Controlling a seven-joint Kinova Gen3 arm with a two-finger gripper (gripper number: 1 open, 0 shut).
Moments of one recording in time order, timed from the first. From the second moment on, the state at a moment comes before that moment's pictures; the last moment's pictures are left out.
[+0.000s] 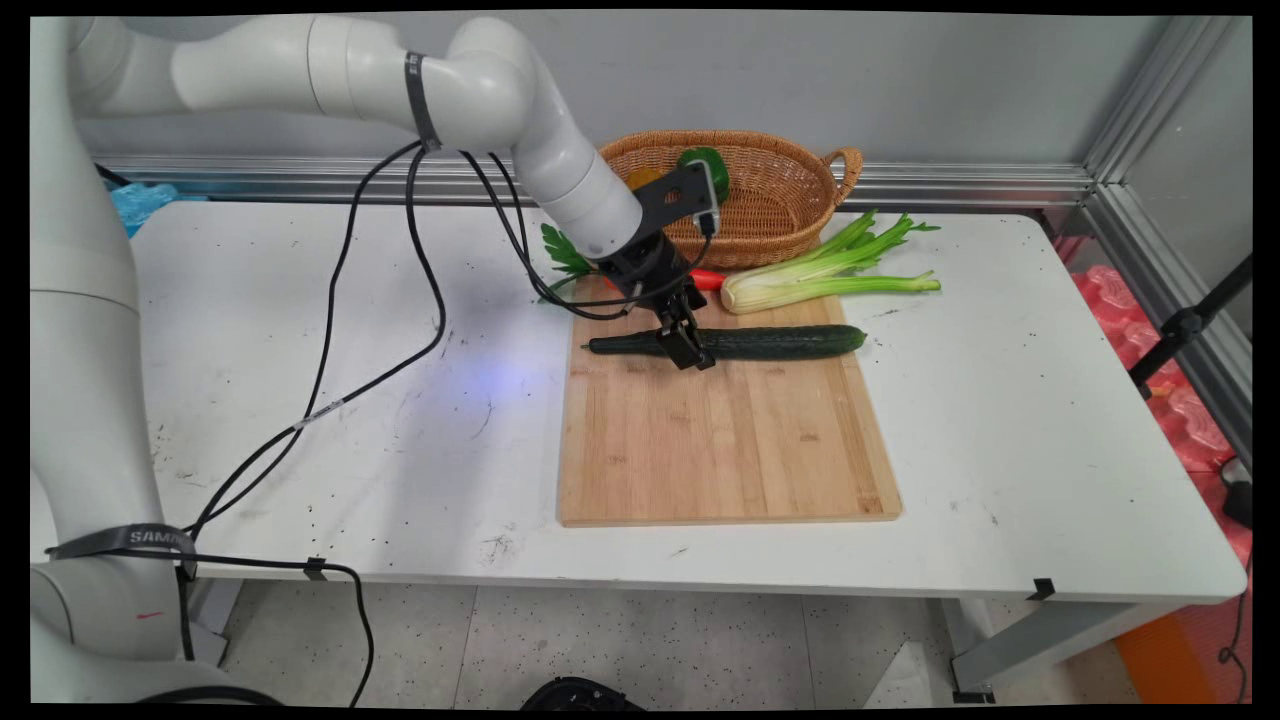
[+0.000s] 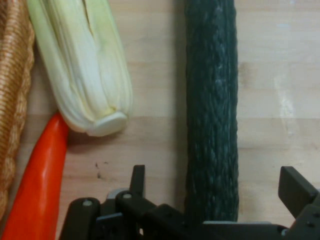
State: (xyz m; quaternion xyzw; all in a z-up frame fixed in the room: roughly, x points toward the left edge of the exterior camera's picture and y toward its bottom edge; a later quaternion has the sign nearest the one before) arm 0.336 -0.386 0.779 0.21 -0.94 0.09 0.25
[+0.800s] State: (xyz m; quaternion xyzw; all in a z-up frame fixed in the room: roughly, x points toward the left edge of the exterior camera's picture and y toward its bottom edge) arm 0.333 -0.384 0.770 0.21 -0.94 0.08 0.25
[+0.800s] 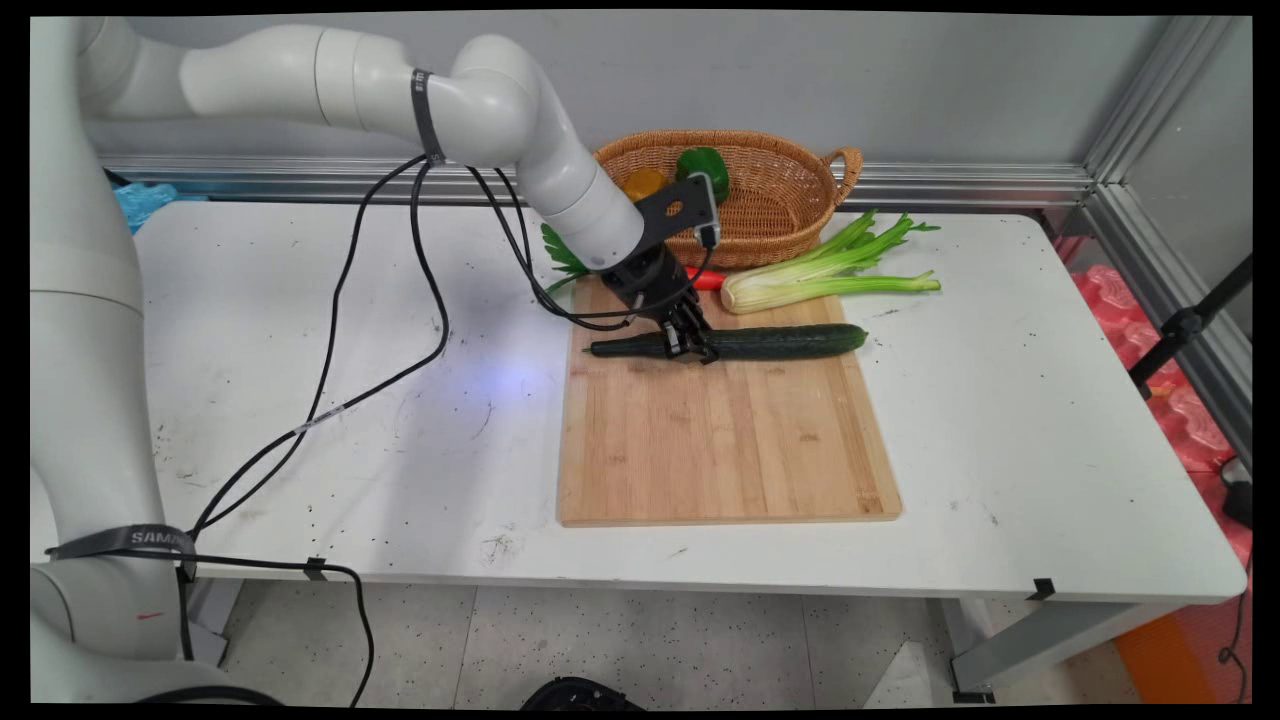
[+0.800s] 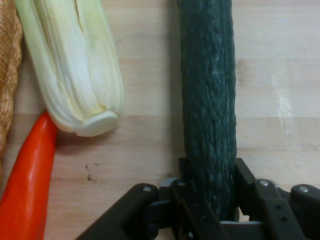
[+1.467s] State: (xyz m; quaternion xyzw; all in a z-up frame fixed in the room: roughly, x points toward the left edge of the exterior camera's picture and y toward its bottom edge) arm 0.331 -0.389 0.819 0.20 -0.94 0.08 0.27
